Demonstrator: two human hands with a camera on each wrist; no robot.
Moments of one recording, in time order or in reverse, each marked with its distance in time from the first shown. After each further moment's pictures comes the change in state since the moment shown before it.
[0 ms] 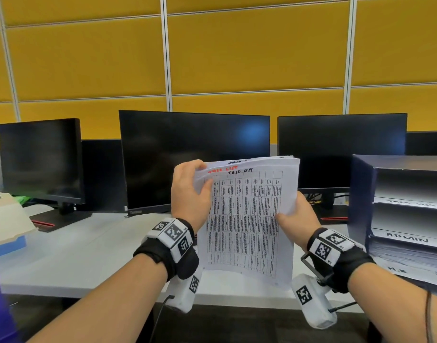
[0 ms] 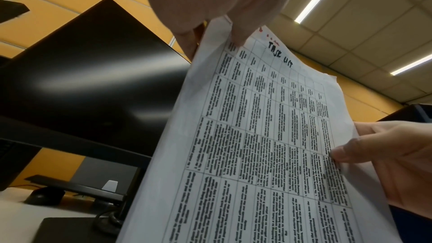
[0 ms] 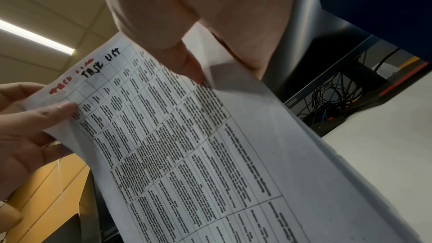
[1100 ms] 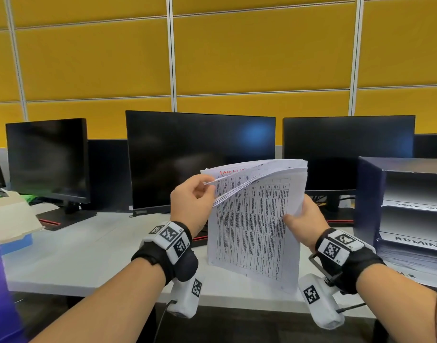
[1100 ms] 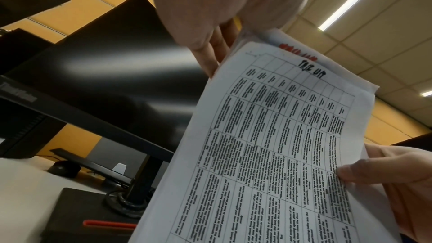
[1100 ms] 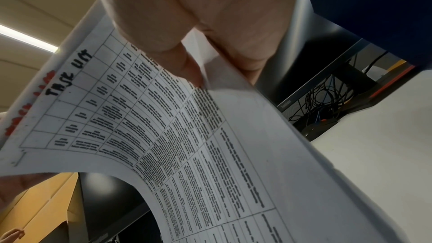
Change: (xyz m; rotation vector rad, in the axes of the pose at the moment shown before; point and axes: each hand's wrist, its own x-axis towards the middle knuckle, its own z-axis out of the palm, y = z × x) left_hand -0.006 -0.006 -0.008 -0.151 -0.082 -0.198; right_hand 0.011 0.013 -0.002 0.004 -0.024 0.027
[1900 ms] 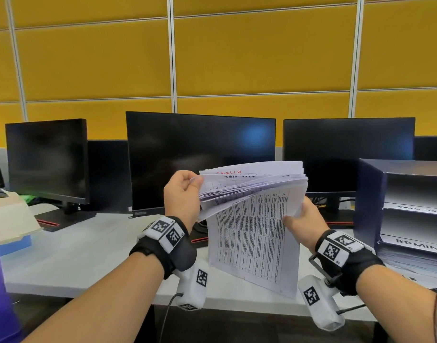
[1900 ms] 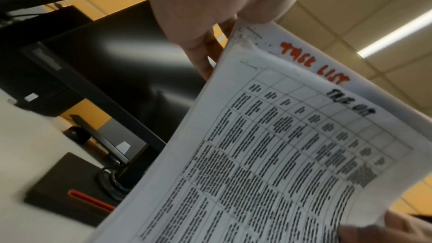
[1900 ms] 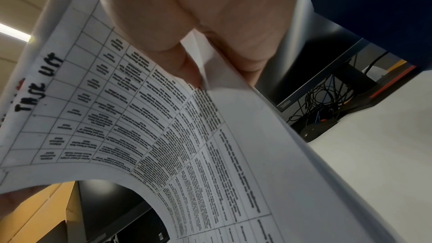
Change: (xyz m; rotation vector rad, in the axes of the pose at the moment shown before) left_hand 0.016 -0.004 -0.002 -0.111 0.158 -0.138; right_hand -0.008 -0.015 -0.002 -0.011 -0.061 -0.069
